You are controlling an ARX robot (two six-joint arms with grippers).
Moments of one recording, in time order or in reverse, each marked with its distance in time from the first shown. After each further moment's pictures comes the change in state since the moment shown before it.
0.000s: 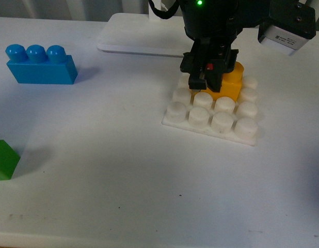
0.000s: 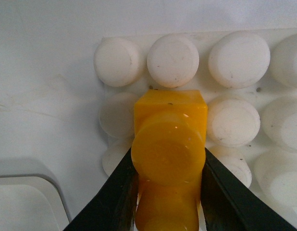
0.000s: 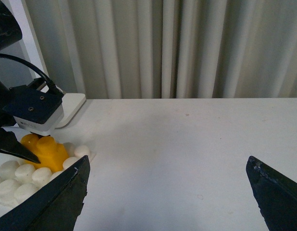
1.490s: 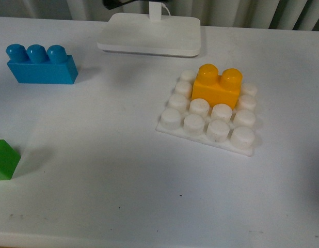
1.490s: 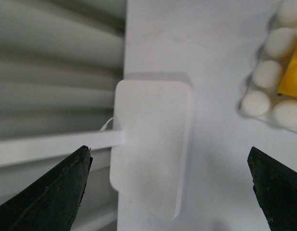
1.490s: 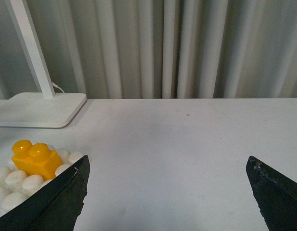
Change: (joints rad) left arm 0.182 -0.590 -0.640 0.669 -0.020 -0.089; right arm 0.000 0.000 0.000 0.000 0.000 0.000
